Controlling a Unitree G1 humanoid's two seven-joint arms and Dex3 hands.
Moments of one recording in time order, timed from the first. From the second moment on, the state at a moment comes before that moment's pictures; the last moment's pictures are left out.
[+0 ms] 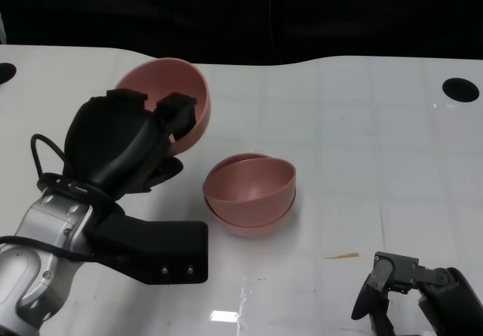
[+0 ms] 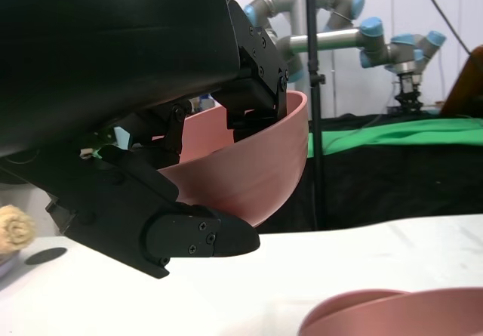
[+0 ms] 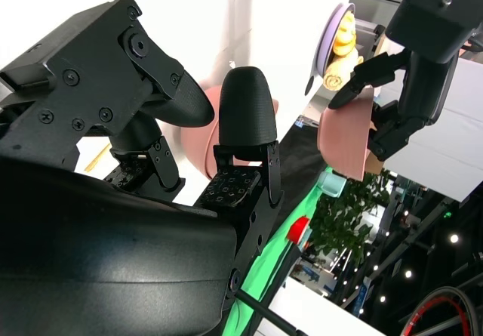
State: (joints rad) left arm -0.38 0.46 -0.36 0.09 0.87 -0.09 0.19; right arm 0.23 -0.15 0.11 0.11 -0.08 -0.72 0.14
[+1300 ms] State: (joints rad) left arm -0.52 0.40 -0.41 0.22 0.72 -0.41 -0.06; right arm 0.24 -0.15 0.11 0.11 -0.08 -0.72 0.14
